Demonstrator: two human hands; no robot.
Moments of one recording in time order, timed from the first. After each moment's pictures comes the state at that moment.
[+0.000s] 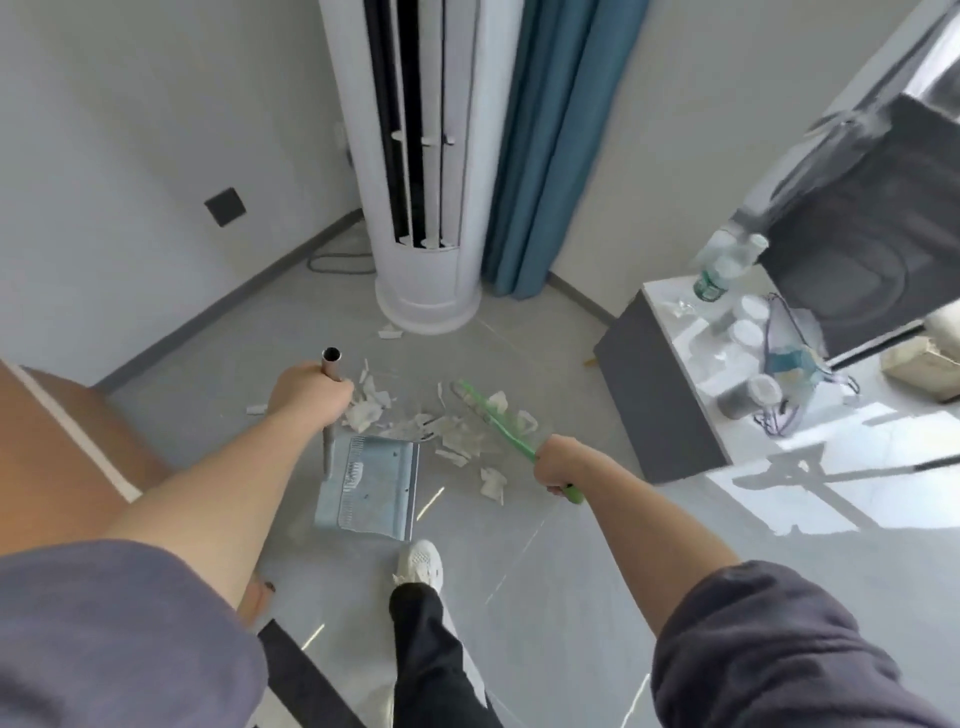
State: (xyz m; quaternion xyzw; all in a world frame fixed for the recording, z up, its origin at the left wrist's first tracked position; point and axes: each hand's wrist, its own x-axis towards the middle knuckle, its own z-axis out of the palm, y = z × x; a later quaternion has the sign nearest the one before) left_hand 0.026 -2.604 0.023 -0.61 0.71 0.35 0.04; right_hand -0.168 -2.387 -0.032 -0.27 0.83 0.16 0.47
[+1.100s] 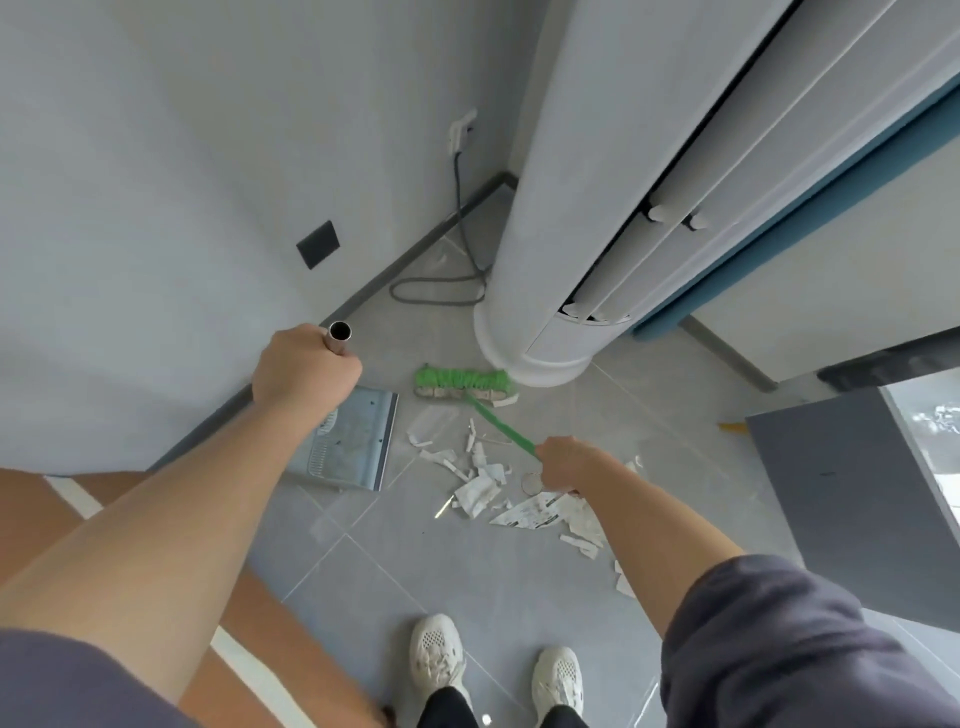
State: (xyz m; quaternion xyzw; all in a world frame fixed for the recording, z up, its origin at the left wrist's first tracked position) left_hand 0.043 -3.079 -0.071 -0.59 0.75 0.29 0.00; right_hand -0.136 -2.861 -0.163 -0.31 0.79 0.23 0.47
